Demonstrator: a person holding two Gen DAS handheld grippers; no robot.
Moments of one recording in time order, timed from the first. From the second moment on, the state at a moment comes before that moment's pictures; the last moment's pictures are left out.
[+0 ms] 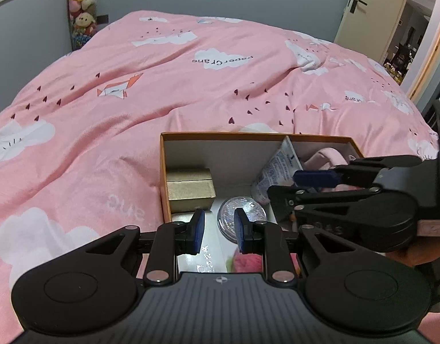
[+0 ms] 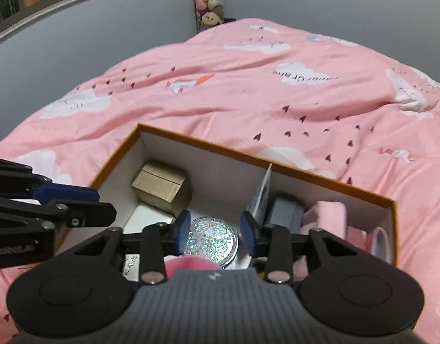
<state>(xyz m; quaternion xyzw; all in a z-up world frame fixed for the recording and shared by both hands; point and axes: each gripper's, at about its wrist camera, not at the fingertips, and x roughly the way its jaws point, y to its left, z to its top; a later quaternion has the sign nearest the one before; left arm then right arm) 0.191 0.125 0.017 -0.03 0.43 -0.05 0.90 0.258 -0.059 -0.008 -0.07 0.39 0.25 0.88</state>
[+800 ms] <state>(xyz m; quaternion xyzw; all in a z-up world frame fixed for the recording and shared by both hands) 0.107 0.063 0.018 0.01 0.37 0.03 0.93 0.131 -0.134 0.003 -0.01 0.32 0.17 0.93</state>
